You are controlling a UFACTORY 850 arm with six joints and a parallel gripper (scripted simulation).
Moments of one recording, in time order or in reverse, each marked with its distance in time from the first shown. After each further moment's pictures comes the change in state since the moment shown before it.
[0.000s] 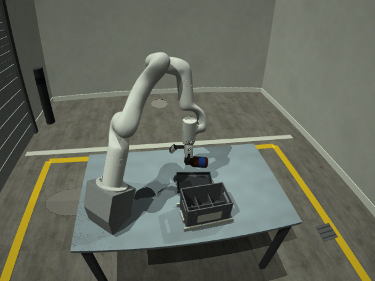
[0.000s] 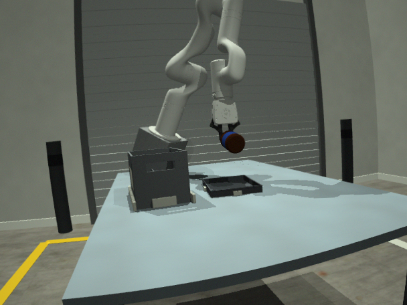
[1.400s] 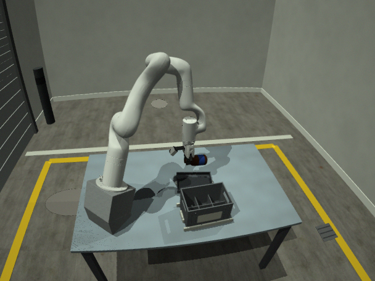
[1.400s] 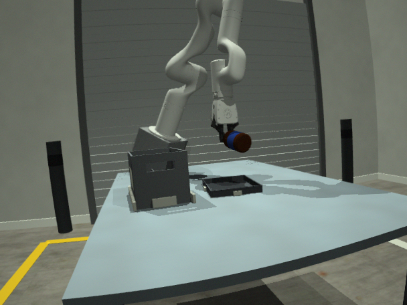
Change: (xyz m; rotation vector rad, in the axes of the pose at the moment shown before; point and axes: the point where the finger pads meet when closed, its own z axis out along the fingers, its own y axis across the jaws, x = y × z) arm 0.000 0.000 0.000 0.001 0.001 -0.254
